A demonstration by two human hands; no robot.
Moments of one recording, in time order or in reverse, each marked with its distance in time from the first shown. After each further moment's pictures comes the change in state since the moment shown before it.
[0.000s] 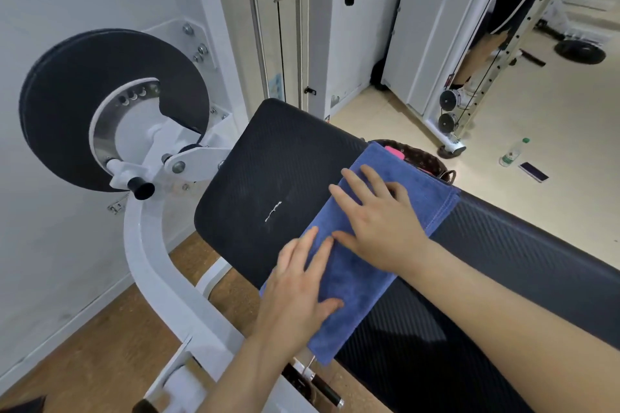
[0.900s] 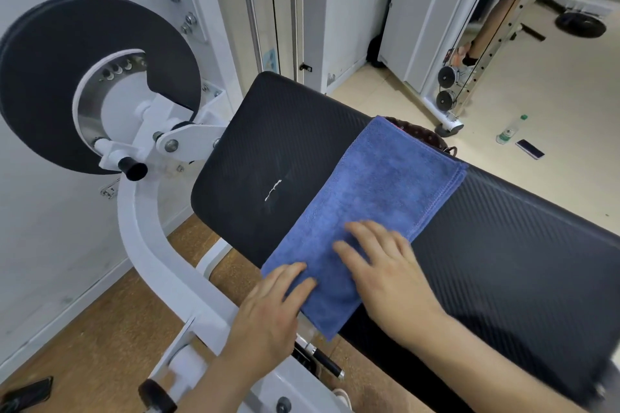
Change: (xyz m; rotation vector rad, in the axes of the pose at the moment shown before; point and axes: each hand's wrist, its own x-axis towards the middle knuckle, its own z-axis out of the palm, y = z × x) left_hand -0.061 -0.053 0.024 0.064 0.025 0.206; right_hand -0.089 -0.047 0.031 0.171 0.195 -0.045
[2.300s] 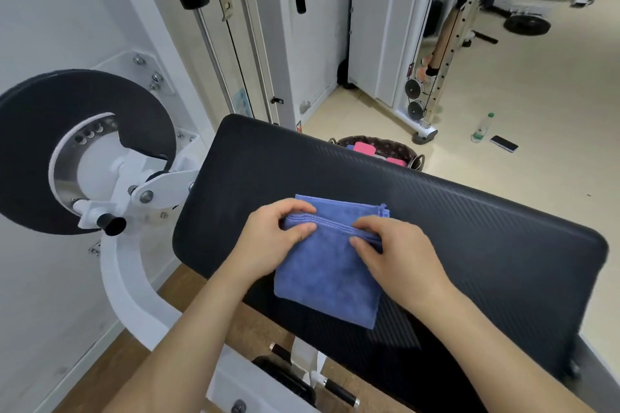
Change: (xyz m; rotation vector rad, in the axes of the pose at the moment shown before) left_hand 0.150 0.025 -0.089 -0.610 -0.116 -0.301; right_hand 0.021 0.032 -0.065 0.485 -0.007 0.535
